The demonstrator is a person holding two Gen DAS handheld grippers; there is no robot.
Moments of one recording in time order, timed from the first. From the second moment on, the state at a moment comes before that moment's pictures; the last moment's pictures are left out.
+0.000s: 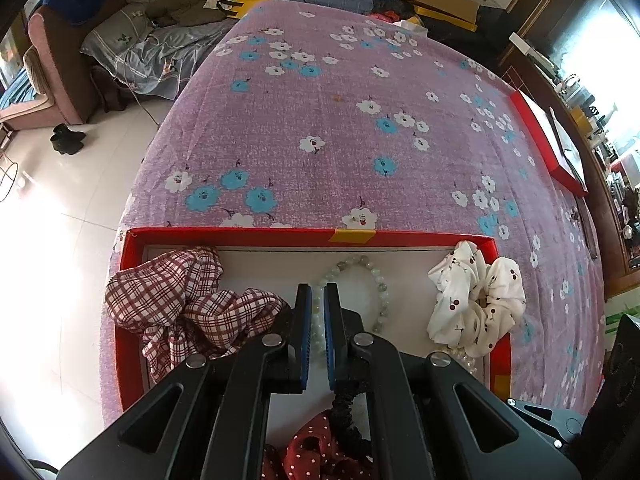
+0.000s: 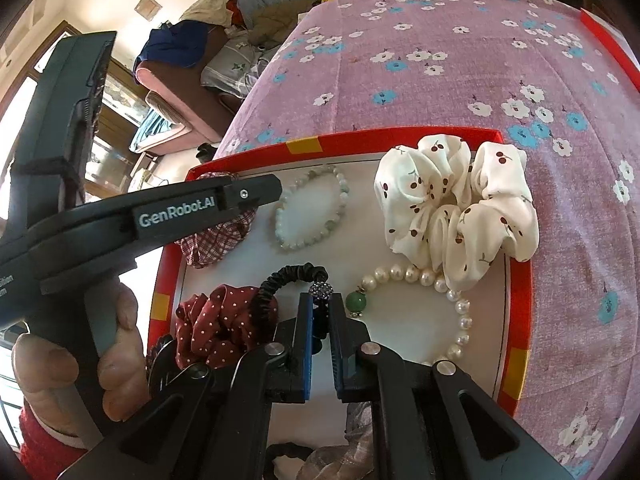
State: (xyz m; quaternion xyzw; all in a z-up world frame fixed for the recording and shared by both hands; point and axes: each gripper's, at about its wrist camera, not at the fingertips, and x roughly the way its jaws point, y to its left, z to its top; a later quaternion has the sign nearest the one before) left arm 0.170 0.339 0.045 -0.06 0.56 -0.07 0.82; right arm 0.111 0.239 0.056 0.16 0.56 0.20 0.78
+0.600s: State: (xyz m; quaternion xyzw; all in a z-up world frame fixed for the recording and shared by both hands) left arm 0.147 0.345 0.082 -0.07 0.53 -0.05 0.84; right arm 0.091 0.233 0.081 0.15 0.54 0.22 0.80
